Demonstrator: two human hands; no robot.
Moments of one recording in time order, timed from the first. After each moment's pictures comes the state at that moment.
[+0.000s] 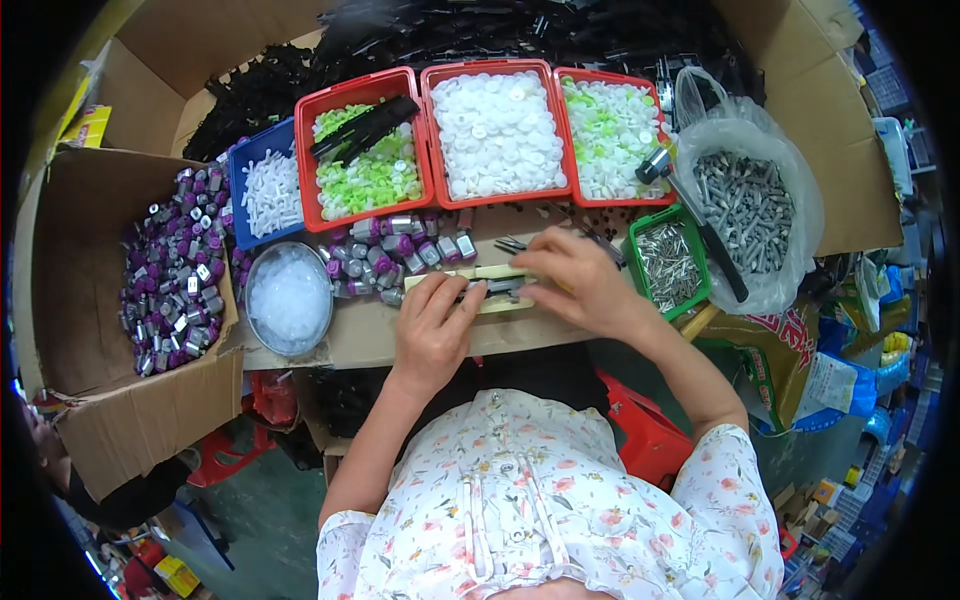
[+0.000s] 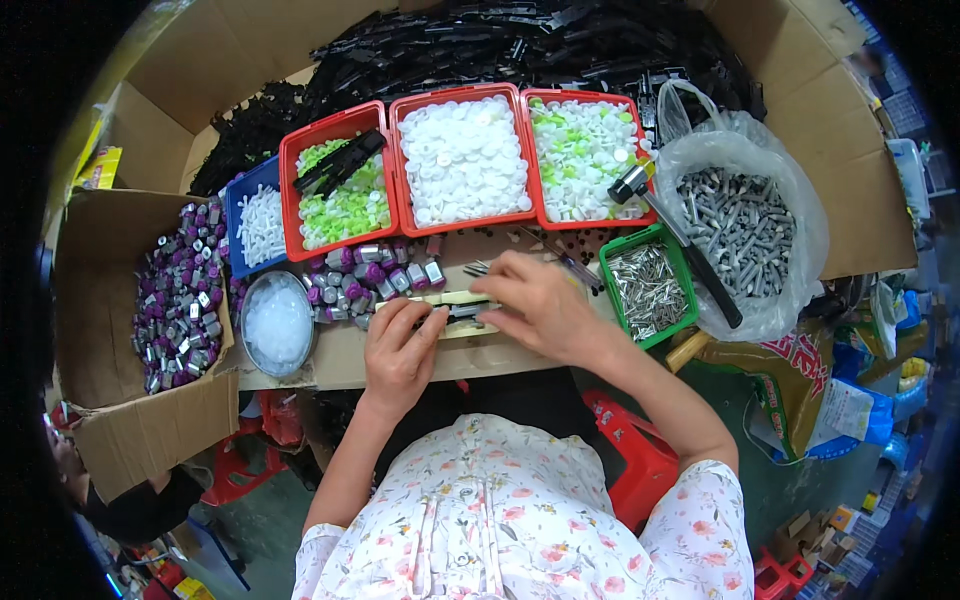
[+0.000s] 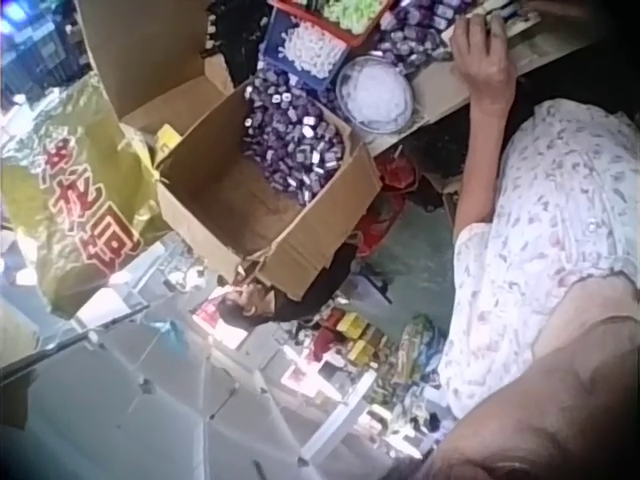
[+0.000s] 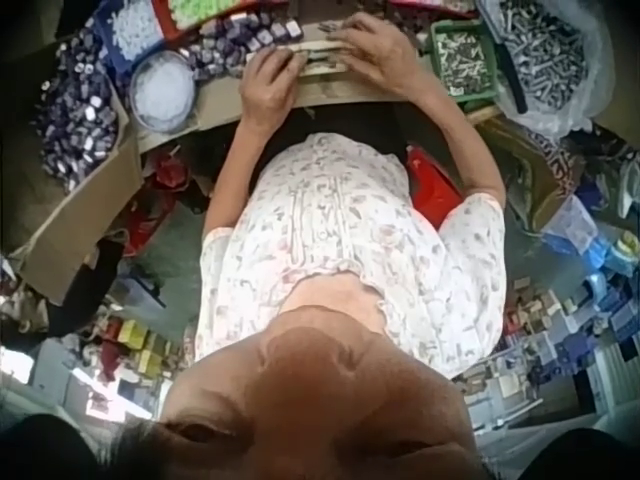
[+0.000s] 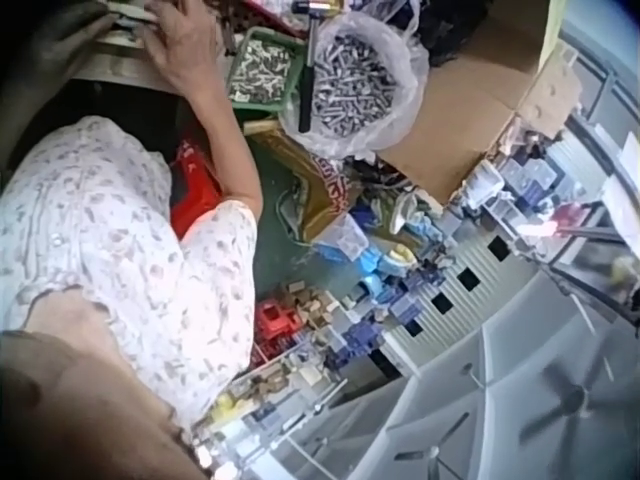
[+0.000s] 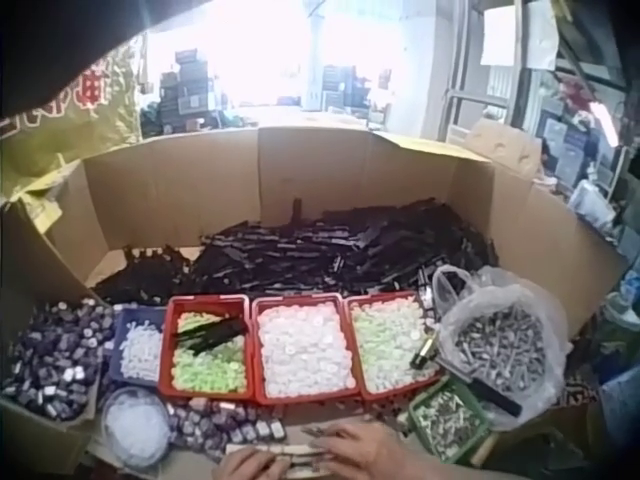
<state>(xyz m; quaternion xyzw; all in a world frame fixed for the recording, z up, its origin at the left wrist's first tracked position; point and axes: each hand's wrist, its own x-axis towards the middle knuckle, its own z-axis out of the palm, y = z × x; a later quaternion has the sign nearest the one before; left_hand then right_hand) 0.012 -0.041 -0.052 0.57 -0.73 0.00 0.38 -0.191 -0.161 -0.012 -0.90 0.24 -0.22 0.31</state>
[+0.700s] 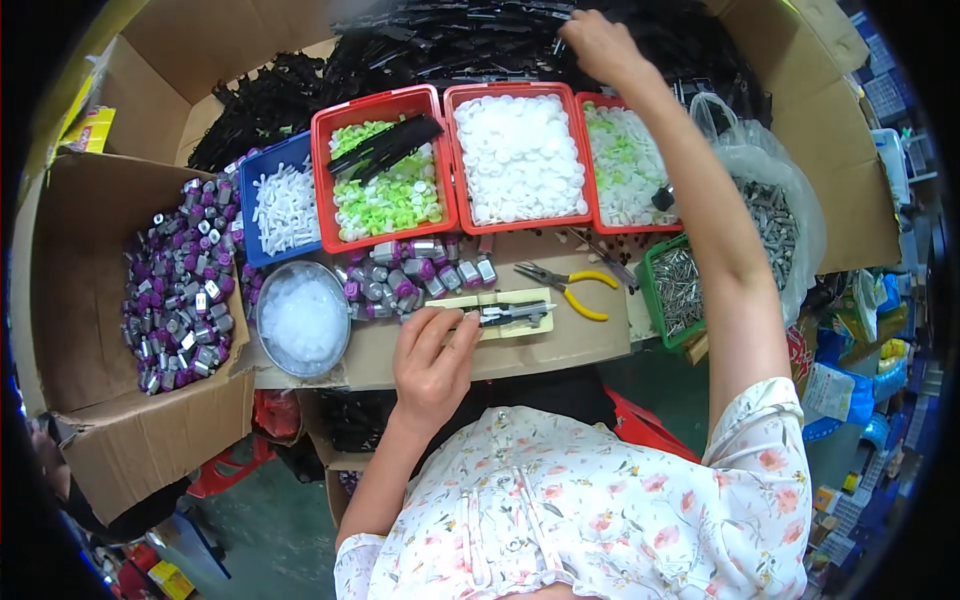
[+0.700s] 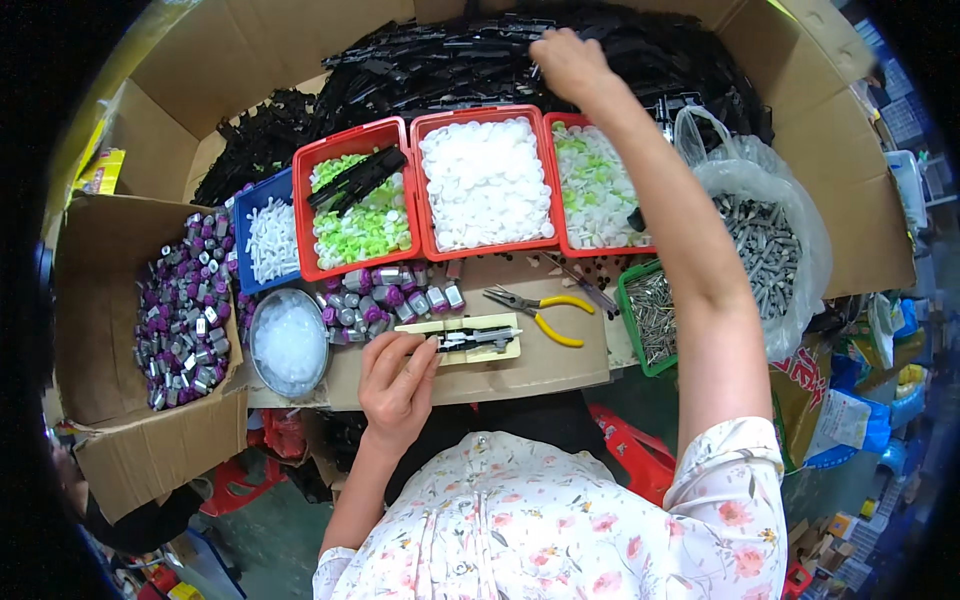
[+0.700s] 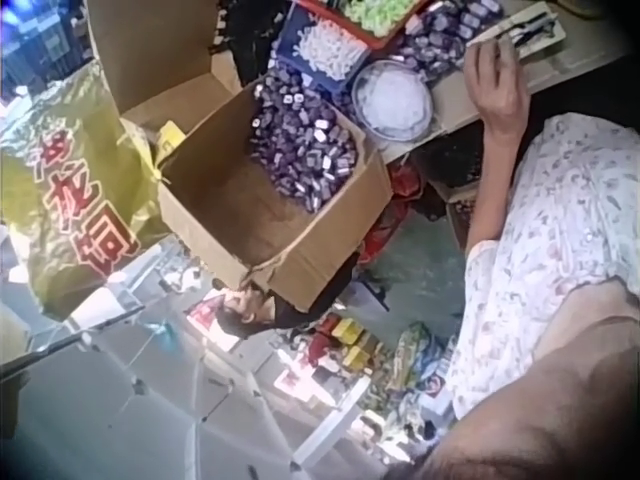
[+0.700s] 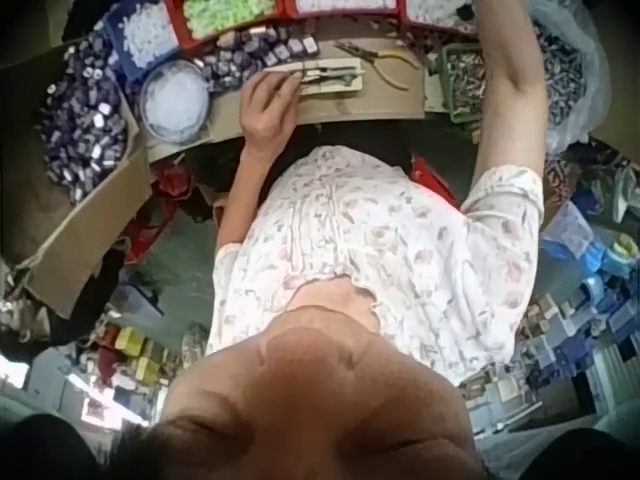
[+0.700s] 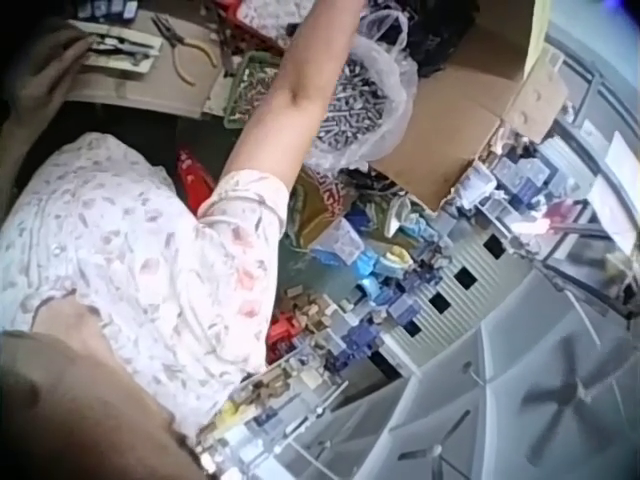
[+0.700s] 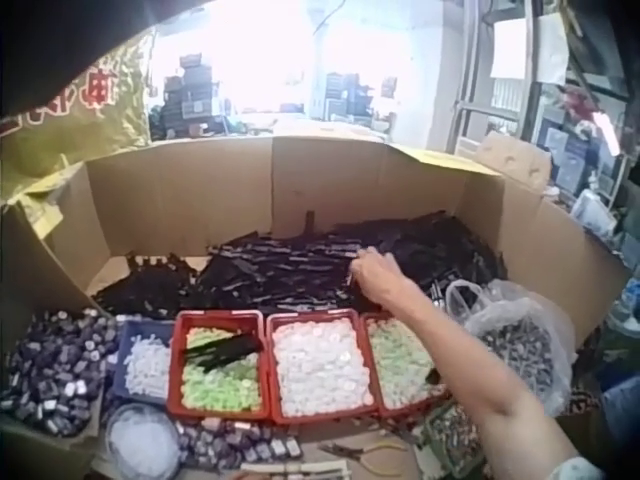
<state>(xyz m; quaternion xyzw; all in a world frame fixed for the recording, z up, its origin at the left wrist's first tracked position) 0.022 -0.031 -0.039 0.59 -0.67 0.00 0.45 -0.119 -0.454 0.000 -0.90 0.37 -0.10 -0.20</state>
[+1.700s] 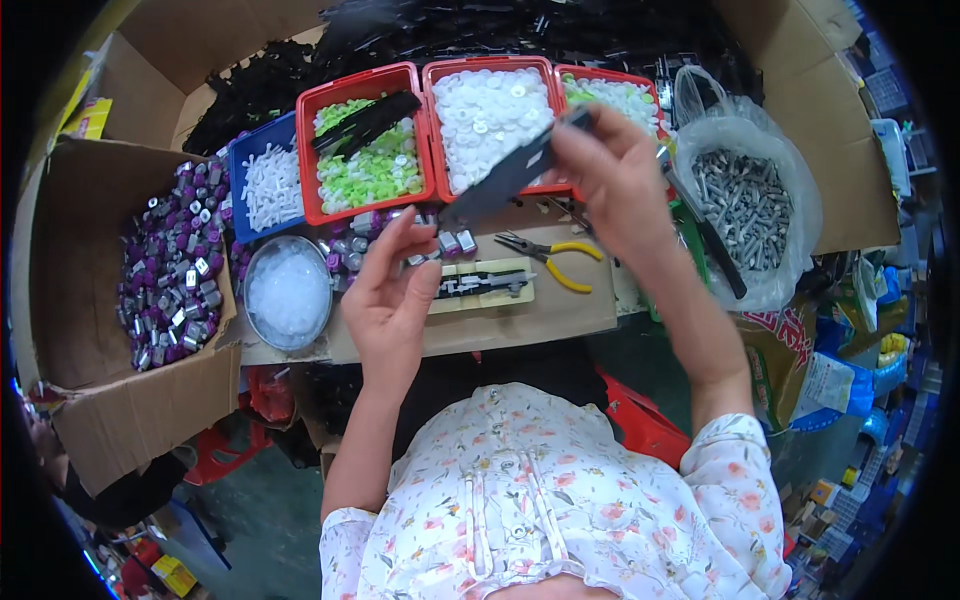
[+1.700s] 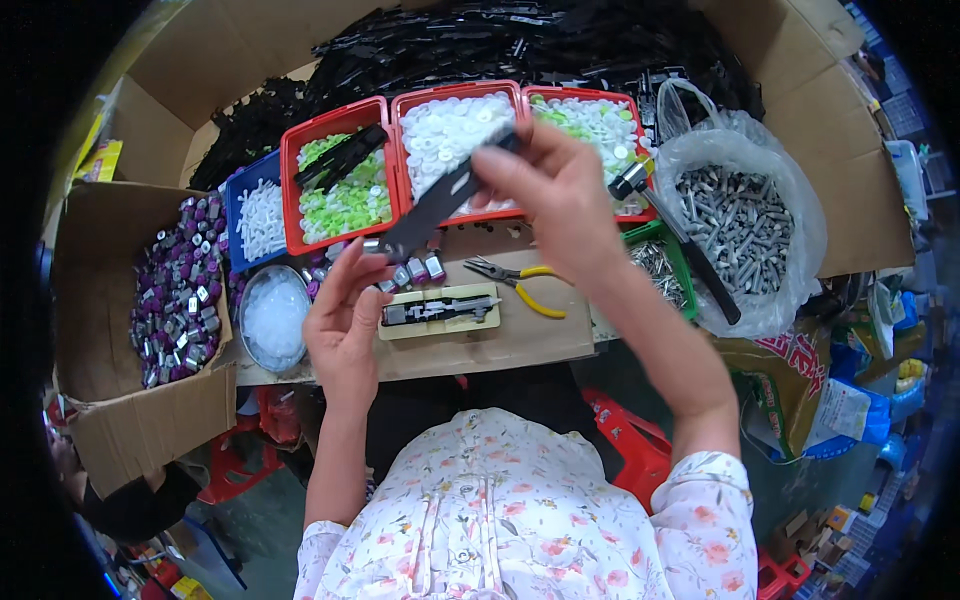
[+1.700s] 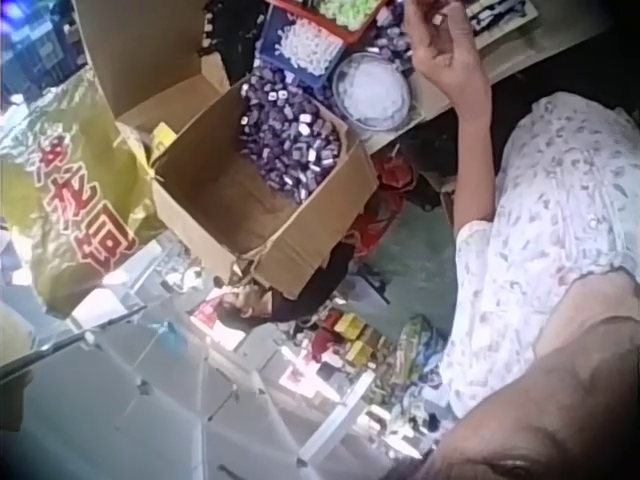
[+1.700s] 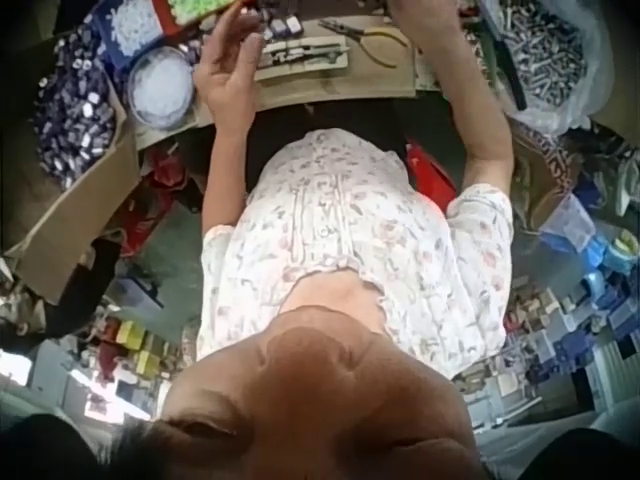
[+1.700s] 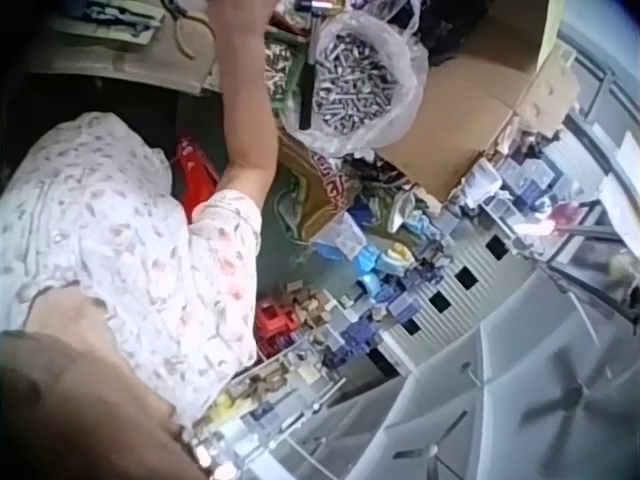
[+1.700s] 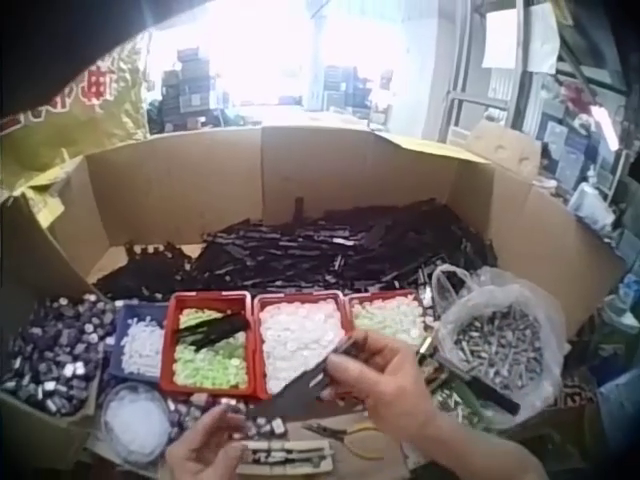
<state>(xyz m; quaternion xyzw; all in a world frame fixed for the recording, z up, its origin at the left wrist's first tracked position) 0.022 -0.049 0.000 0.55 -0.40 -0.33 0.66 -0.154 -0.212 0.044 -0.56 0.27 -0.42 0.66</state>
